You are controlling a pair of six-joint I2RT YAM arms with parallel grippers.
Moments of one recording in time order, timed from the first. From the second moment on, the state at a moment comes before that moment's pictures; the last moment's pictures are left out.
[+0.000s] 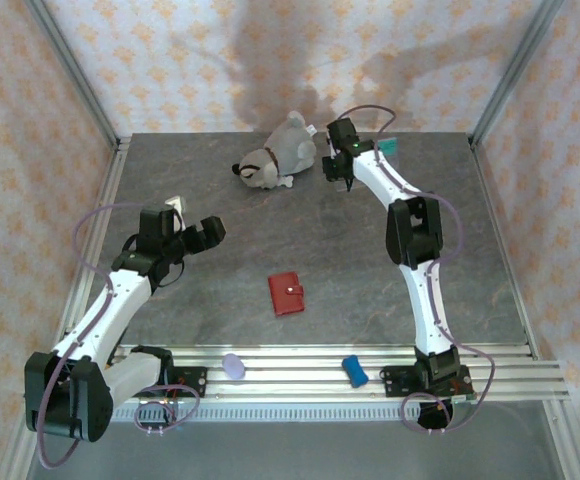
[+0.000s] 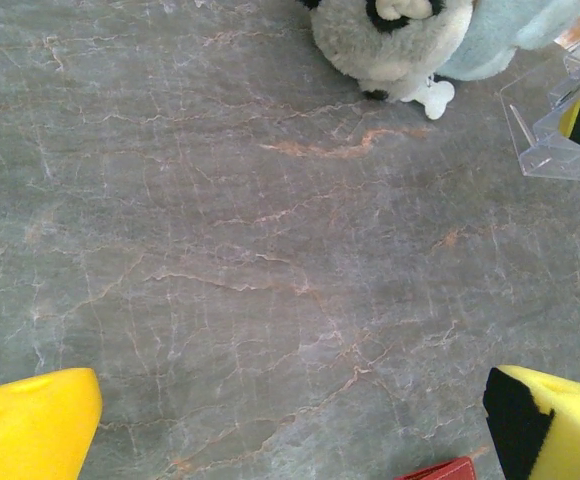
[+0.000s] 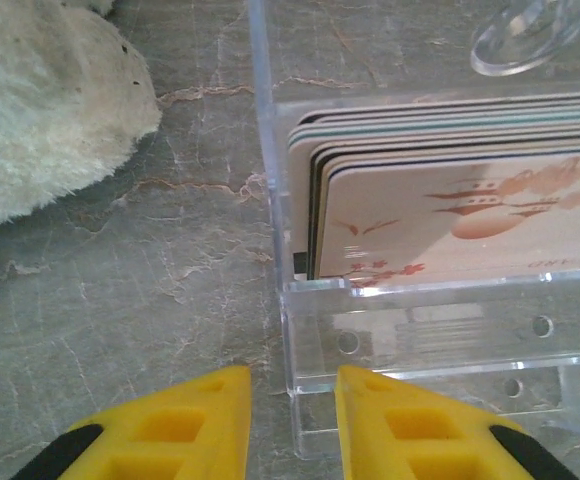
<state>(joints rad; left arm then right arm) -0.09 1.07 0.70 -0.35 0.18 -0.52 0.34 2.41 2.16 -0.74 0.10 0.11</state>
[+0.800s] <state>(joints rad) -0.09 1.03 0.69 -0.39 0.18 -0.52 0.36 2.49 2.29 -0.81 0.20 0.02</state>
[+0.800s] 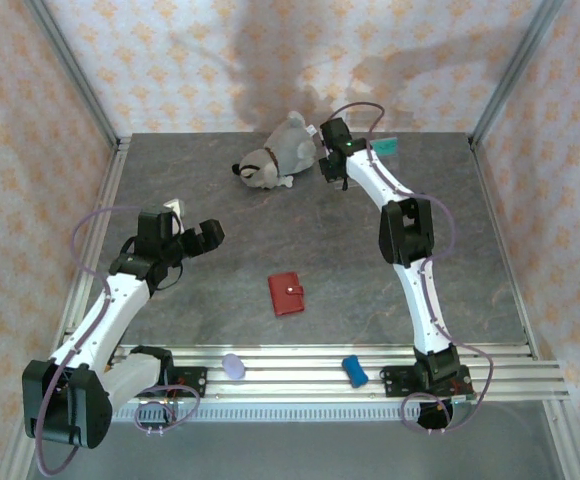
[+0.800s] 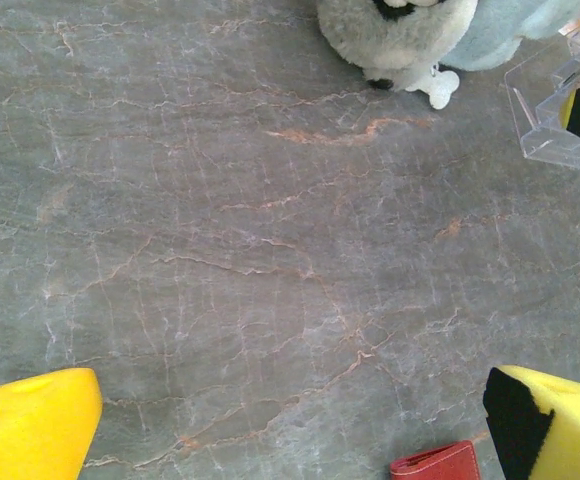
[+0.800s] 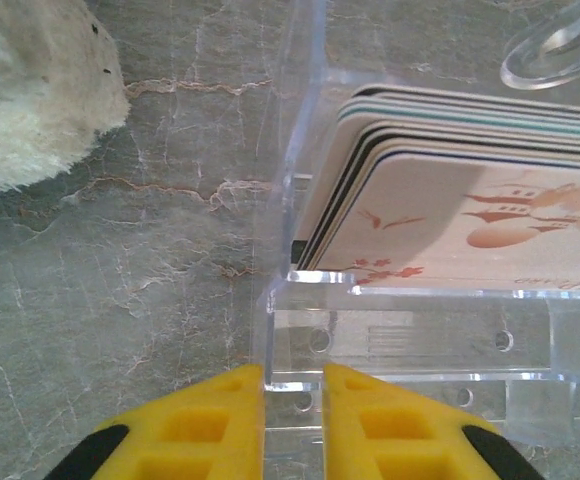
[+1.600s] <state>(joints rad) -0.09 1.01 0.69 -0.39 0.16 -0.54 0.60 2.01 1.57 -0.69 -0.03 -0.20</state>
